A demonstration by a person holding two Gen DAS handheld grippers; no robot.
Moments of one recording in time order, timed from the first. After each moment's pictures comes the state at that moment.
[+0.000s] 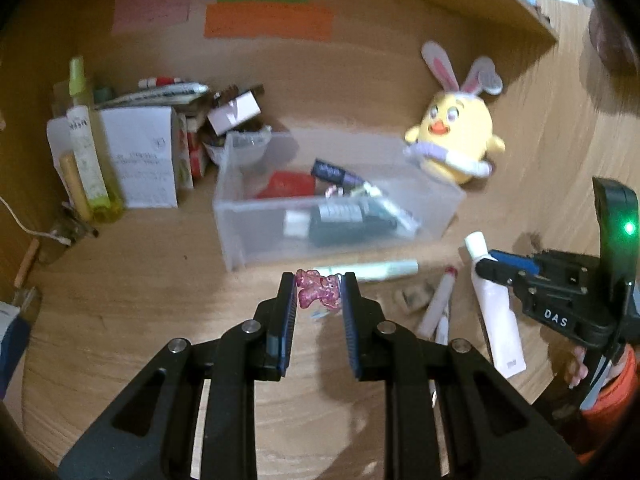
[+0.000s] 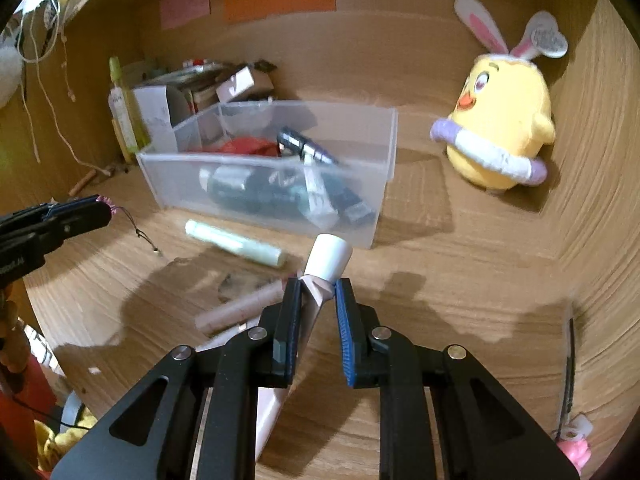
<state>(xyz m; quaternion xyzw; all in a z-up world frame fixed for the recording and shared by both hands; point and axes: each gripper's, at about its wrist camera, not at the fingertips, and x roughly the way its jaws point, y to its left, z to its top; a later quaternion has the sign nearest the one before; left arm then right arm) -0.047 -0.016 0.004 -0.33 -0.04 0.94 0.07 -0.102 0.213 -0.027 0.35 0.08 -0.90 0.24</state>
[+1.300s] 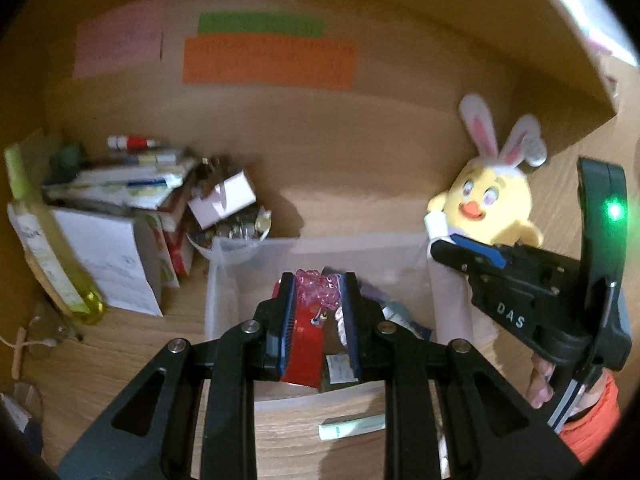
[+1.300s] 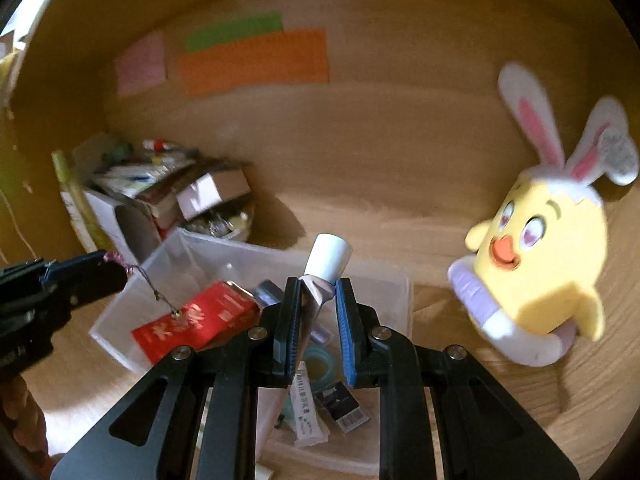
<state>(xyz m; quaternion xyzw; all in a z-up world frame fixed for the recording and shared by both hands) -0.181 -0.020 0.049 -0.32 -0.06 0.94 0.06 -0.244 0.146 0.035 0.32 0.06 -0.92 0.23</state>
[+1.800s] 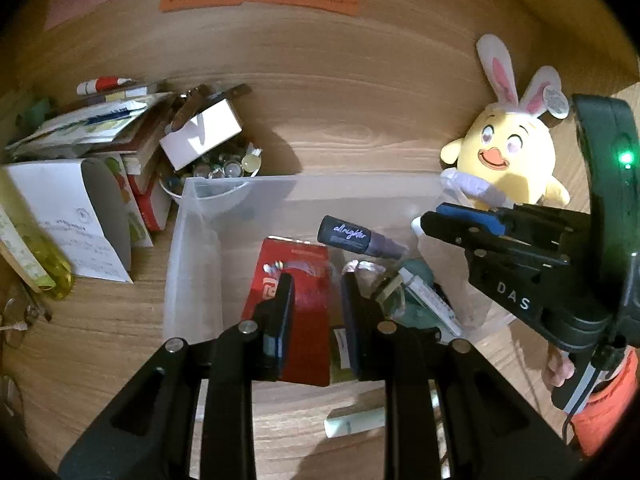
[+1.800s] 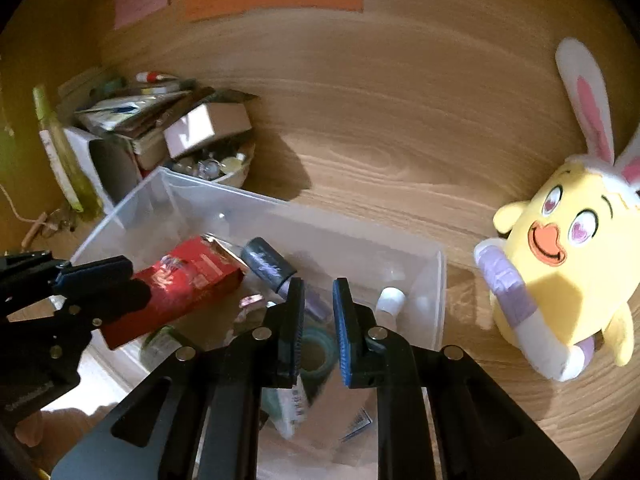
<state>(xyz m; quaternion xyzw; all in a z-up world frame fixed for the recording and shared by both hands) -0.201 -0.014 0.007 -0.38 -0.05 0.92 0.07 -0.260 0.122 0.007 0.37 0.14 -0.89 0.24</state>
